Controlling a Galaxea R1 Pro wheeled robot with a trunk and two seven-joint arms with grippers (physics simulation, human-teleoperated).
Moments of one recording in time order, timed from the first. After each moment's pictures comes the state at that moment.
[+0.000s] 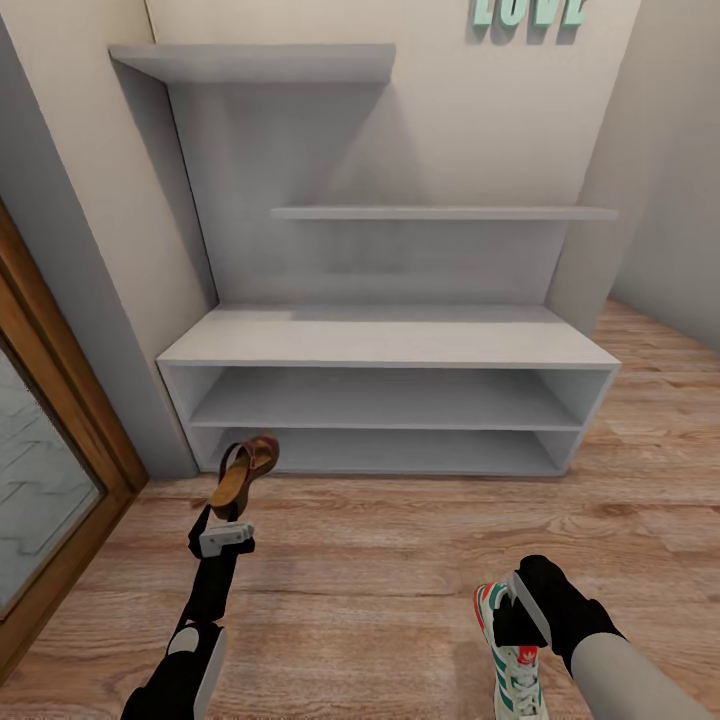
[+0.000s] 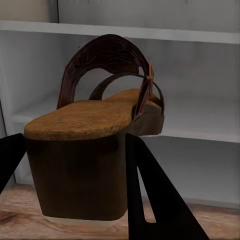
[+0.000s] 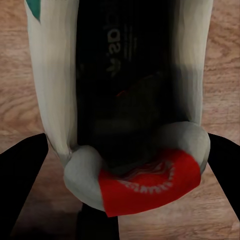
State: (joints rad) left arm -0.38 -0.13 0.30 -0.81 -0.15 -0.63 -0.10; right arm -0.64 -0.09 -0.01 -0.52 0.03 0.98 0.02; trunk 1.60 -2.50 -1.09
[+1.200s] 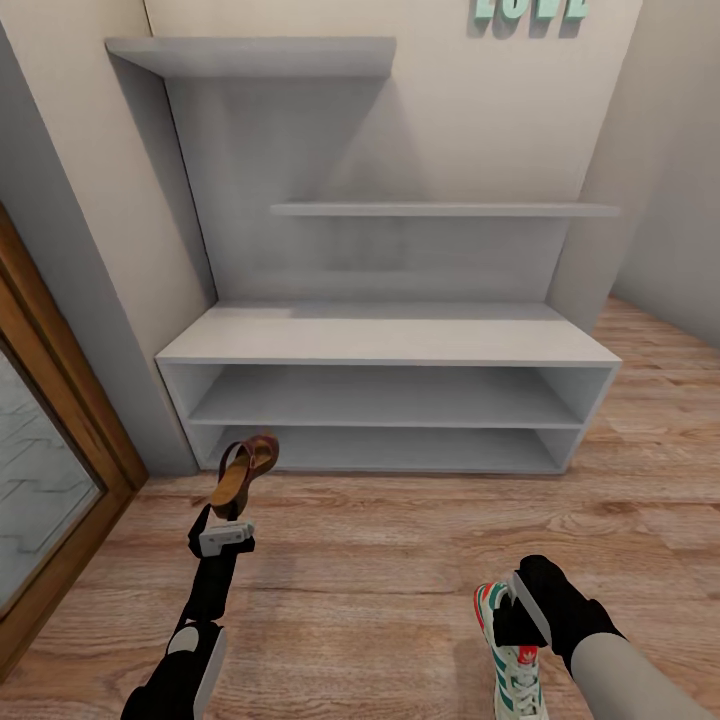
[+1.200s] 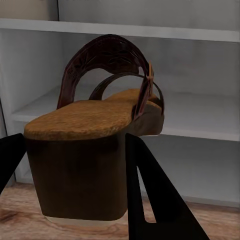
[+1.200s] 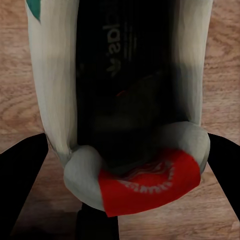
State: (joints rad) left arm -0.38 -0.13 0.30 -0.82 -0.15 -0.63 -0.10; right arm -0.64 -0.09 -0.01 -0.52 0.03 0.98 0.02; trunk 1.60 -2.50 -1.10
